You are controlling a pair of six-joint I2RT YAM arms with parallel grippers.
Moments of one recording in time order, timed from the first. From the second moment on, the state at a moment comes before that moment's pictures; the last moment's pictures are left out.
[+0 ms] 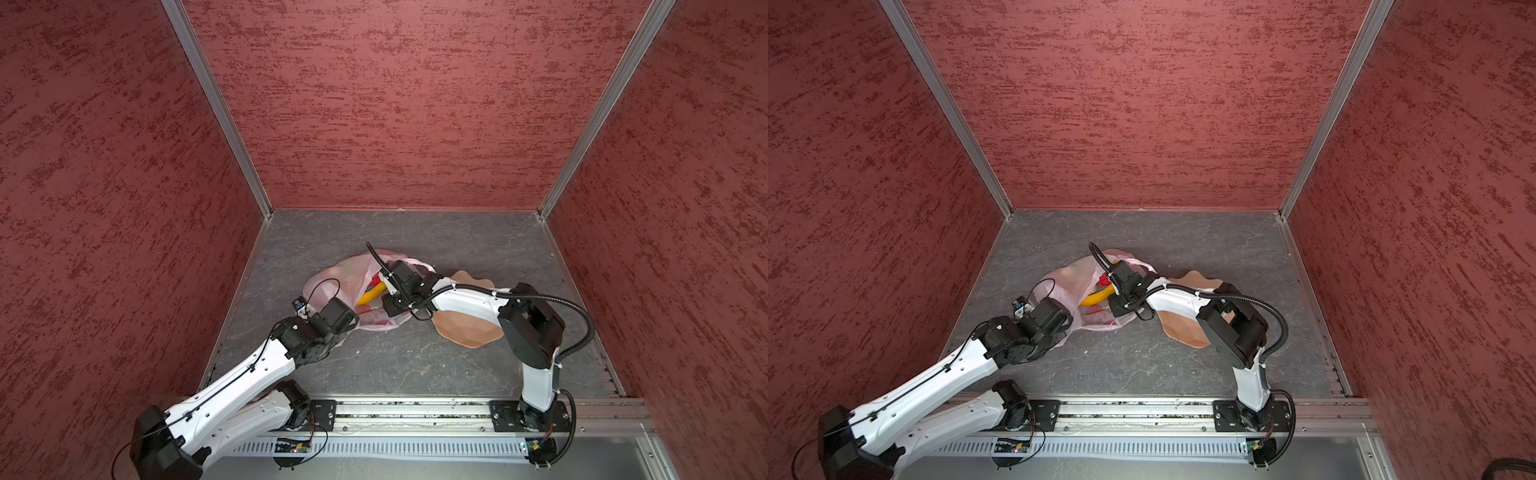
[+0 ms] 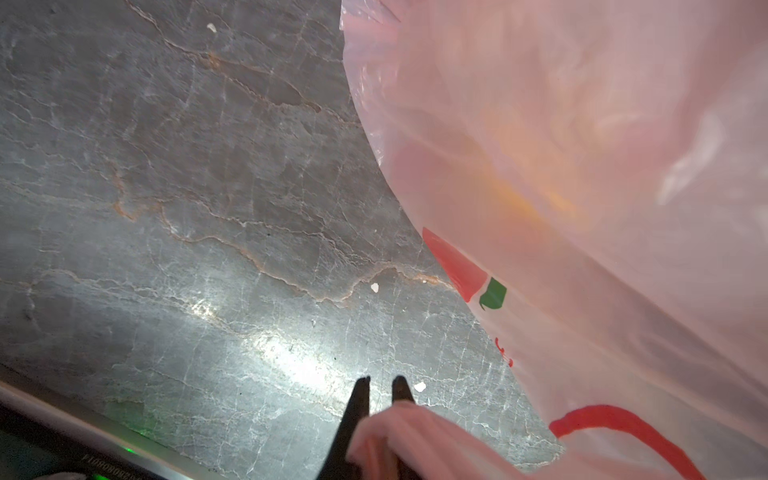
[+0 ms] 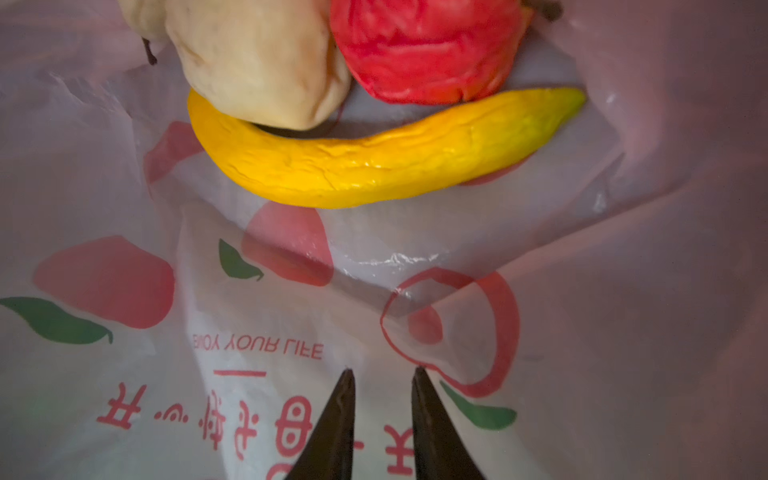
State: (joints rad) left arm -0.73 0.90 0.70 -1.05 -0.37 -1.34; right arm 0.86 1.94 1.33 -0.42 -0.11 0.42
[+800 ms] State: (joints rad) left arm -0.82 0.80 0.67 -1.16 -0.41 -1.47; right arm 0.86 2.02 1.51 -0.31 0.06 0.40
